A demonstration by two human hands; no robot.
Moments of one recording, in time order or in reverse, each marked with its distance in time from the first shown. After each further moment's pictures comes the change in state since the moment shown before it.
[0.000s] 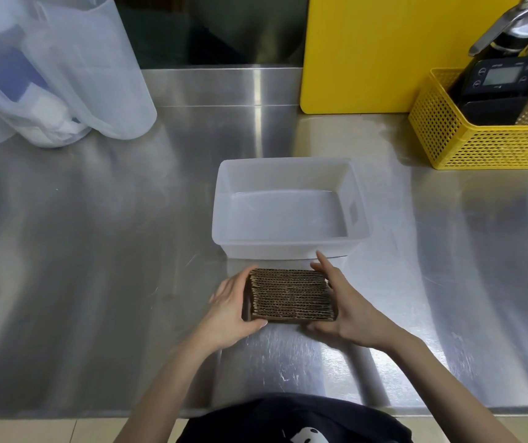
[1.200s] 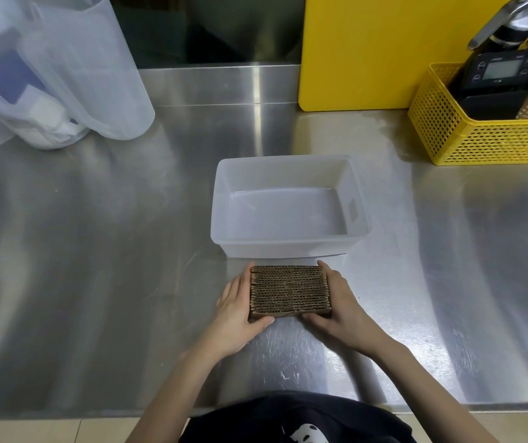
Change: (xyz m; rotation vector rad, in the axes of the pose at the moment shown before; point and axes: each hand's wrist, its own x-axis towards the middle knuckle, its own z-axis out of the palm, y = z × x) left_hand -0.002 0.007 0.013 0.022 0.054 0.010; right_hand 0.003 0.008 0.021 -0.124 0.211 -0.018
